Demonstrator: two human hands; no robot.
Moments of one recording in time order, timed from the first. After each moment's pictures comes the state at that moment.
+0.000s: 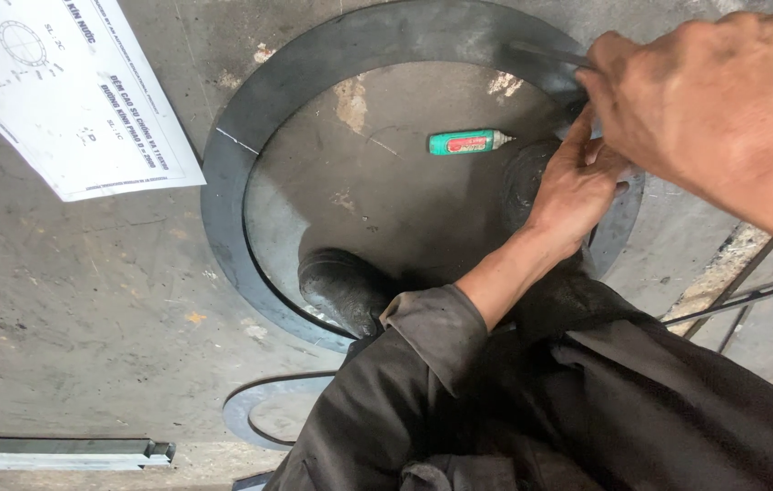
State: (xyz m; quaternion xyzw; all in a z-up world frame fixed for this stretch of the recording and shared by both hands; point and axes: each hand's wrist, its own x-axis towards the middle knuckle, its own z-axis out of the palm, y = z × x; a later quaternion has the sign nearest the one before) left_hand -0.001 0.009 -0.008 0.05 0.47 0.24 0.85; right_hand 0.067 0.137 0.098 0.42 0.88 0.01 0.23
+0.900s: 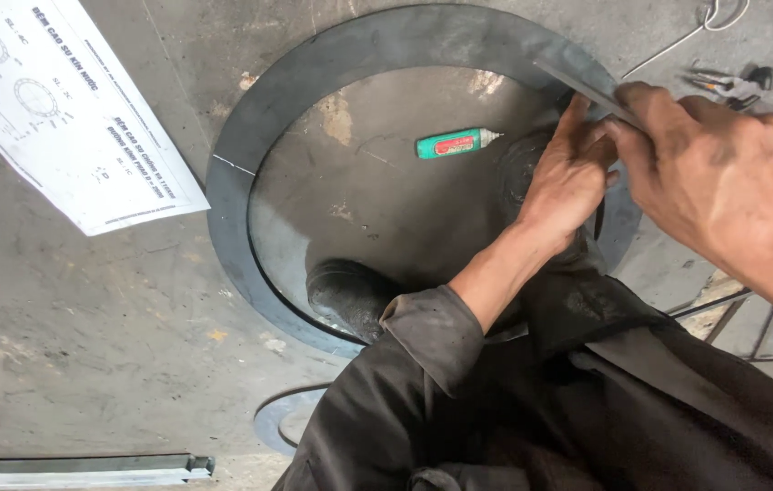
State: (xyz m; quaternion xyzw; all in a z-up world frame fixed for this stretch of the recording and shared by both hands) left_hand -0.010 0.014 -0.002 0.05 0.46 0.22 0.86; right_hand 0.099 0.053 0.114 0.59 0.78 -0.13 0.15
